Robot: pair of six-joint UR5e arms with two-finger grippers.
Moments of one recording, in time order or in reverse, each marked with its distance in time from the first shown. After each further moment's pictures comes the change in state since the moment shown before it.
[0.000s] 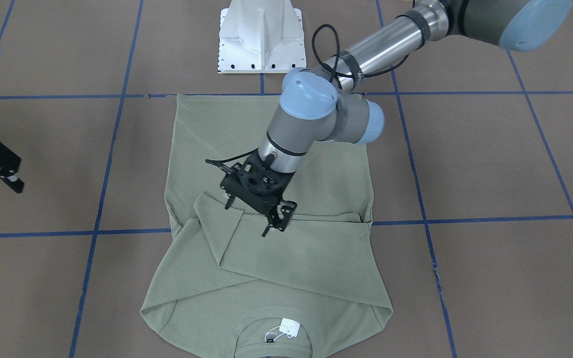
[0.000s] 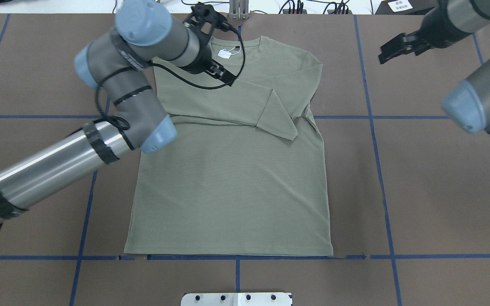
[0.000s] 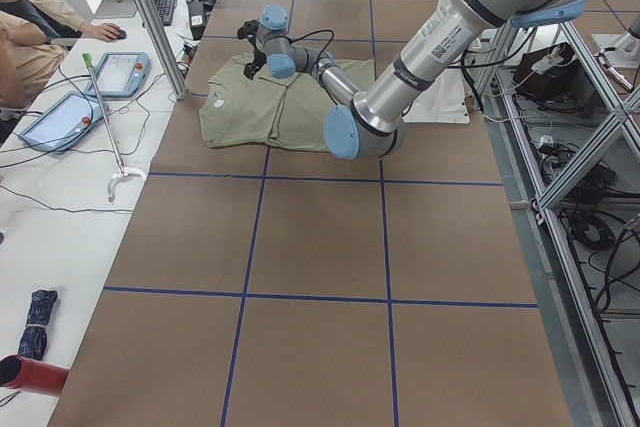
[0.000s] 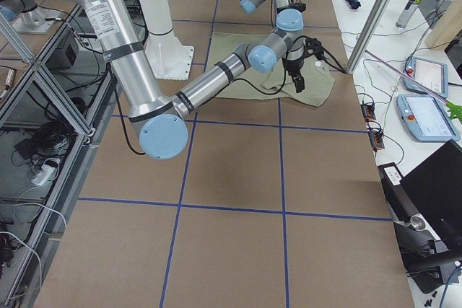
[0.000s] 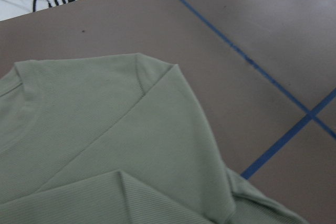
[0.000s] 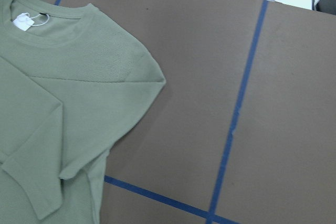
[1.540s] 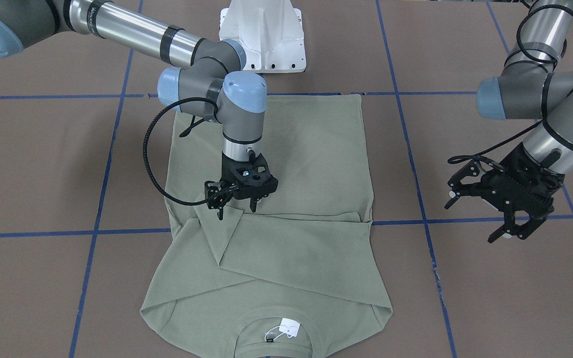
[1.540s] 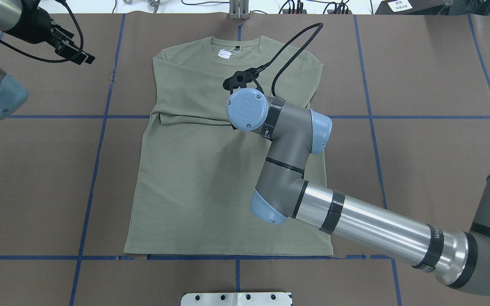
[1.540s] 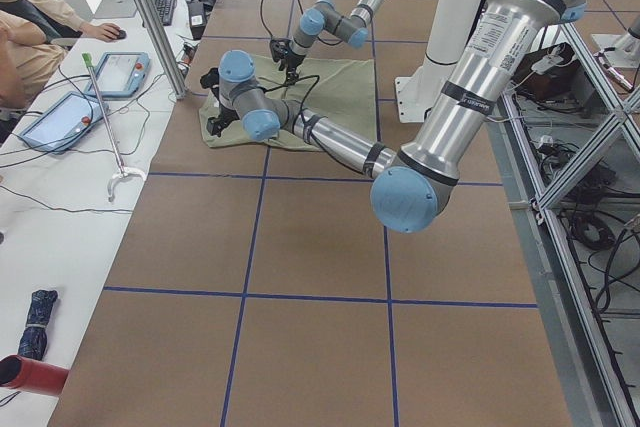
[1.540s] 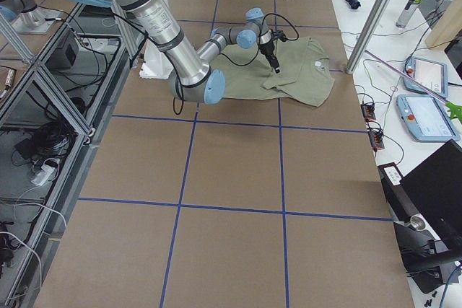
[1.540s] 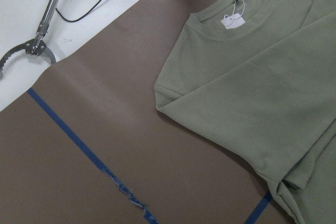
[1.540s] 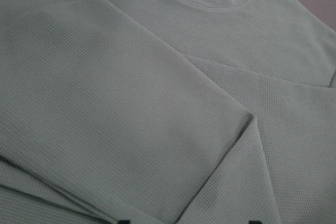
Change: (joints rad) left arm -0.313 0.350 -0.172 -0.005 -0.272 0.368; right arm -0.530 0.420 -0.491 -0.007 -0.675 0.263
